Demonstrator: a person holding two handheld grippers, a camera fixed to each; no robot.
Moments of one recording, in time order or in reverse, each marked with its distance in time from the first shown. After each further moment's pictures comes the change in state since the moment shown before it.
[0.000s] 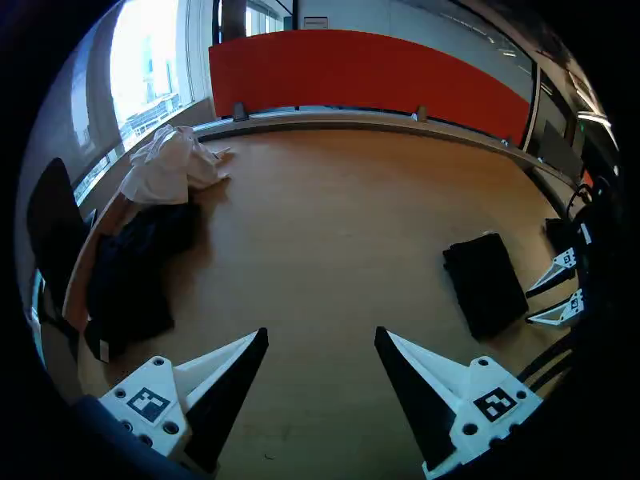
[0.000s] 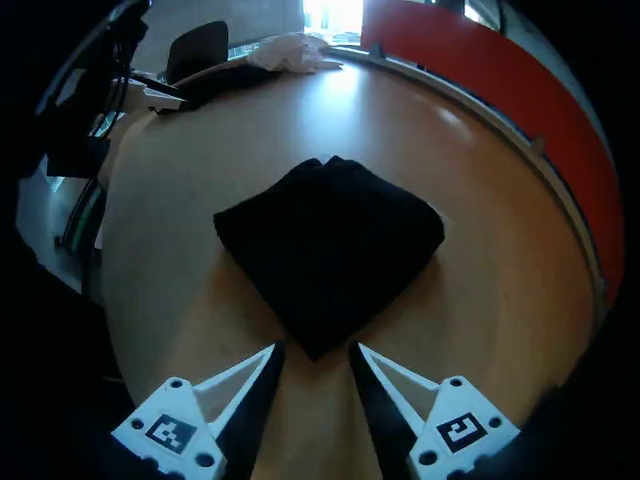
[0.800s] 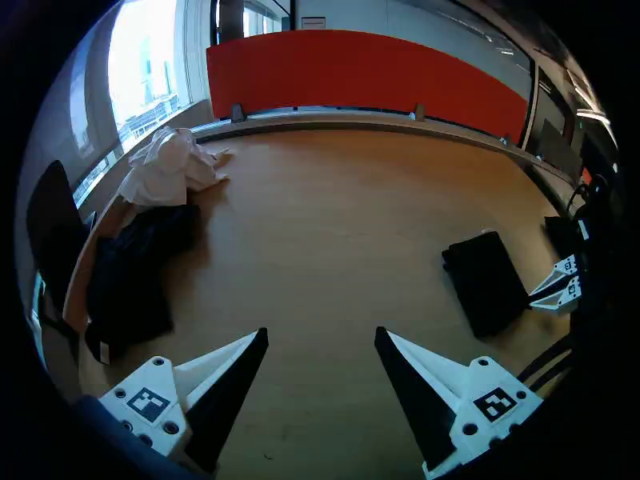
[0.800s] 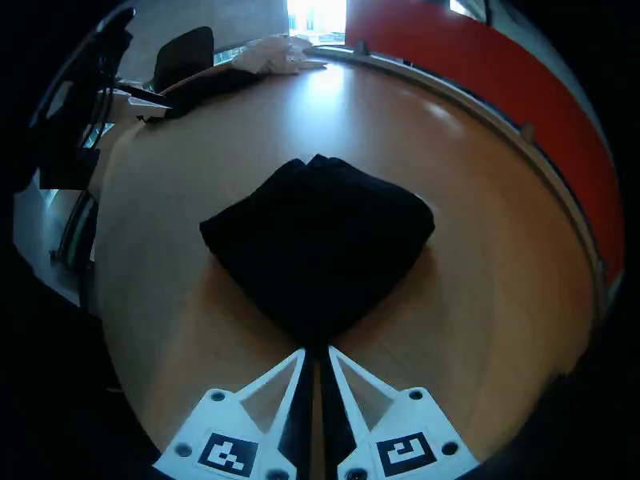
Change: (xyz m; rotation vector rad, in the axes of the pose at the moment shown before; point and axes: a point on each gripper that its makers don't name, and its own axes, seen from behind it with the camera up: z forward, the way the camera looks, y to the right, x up) left arm 0.001 0.001 0.000 -0.004 0.001 0.010; right arm 0.000 0.007 -0.001 -0.029 0.010 0.043
